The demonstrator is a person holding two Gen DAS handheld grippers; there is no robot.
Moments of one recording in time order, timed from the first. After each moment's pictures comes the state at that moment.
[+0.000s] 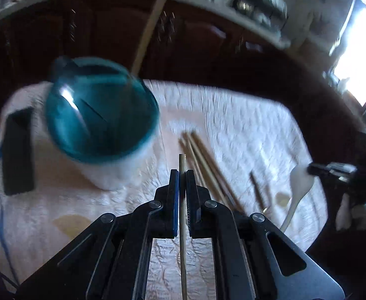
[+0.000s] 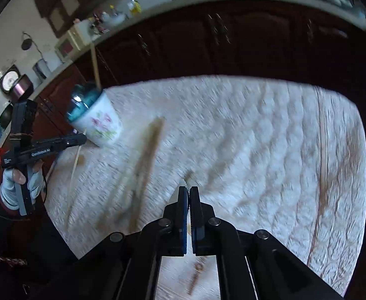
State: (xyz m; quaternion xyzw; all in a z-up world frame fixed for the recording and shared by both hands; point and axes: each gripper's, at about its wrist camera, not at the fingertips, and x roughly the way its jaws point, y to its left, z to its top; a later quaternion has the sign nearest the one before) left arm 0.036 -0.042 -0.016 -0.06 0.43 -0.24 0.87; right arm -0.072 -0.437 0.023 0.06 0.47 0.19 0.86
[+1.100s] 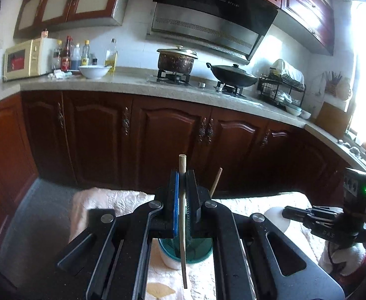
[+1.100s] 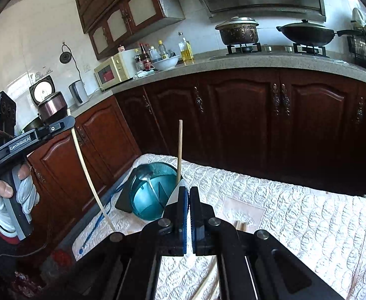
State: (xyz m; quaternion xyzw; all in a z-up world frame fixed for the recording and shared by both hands) left arm 0.035 0.056 0.139 -0.07 0.23 -0.13 0.96; right arm 0.003 -0.284 0.129 0.05 0.34 0.26 0.90
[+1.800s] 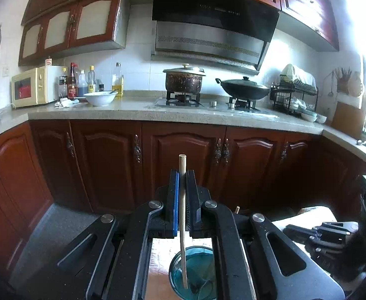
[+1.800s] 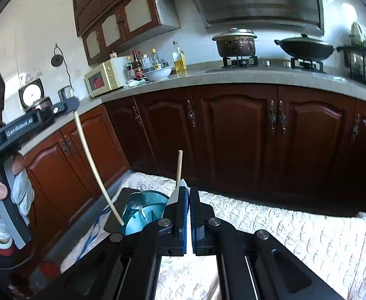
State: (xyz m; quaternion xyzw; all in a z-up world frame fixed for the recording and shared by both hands) left arm 0.082 0.031 0.148 -0.02 0.18 -0.08 0.98; right arm 0.036 -0.244 0.138 0.03 0.31 0.22 0.92
